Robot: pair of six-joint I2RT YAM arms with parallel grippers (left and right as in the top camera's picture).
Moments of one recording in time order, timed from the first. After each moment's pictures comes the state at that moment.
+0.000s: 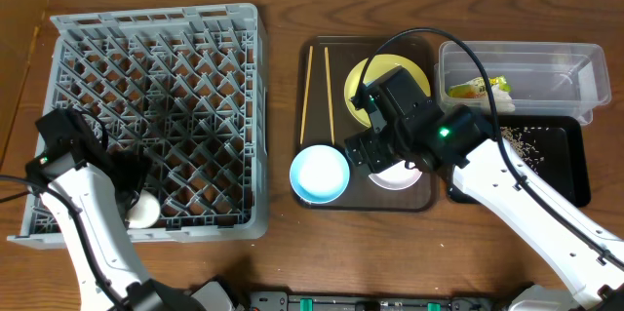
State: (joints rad) left arm 0.65 1.36 1.13 -1.18 -0.10 -0.70; right arm 0.69 1.53 1.31 -0.87 -0.12 0.23
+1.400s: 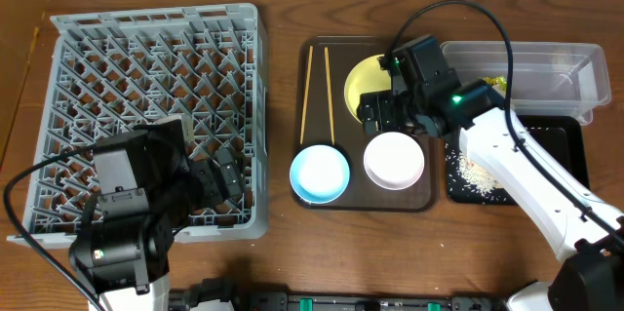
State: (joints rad) left arm 0.18 0.86 1.13 -1.21 0.30 -0.17; right arm 0.52 1.64 1.32 -0.70 -0.20 0.37
